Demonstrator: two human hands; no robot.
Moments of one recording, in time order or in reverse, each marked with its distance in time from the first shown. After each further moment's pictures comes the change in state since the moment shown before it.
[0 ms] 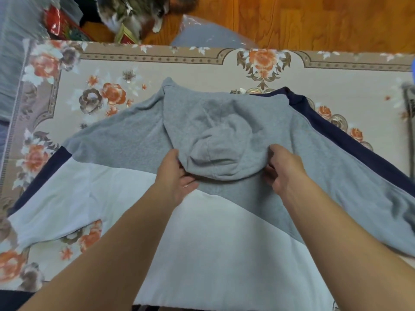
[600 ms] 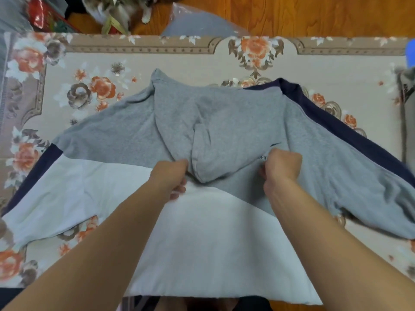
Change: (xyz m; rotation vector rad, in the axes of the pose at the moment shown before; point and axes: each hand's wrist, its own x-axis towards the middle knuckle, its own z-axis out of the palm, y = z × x) left_hand -0.009 -0.007 -0.003 0.720 0.256 0.079; right_hand -0.005 0.025 -0.008 -0.057 0.261 -0.203
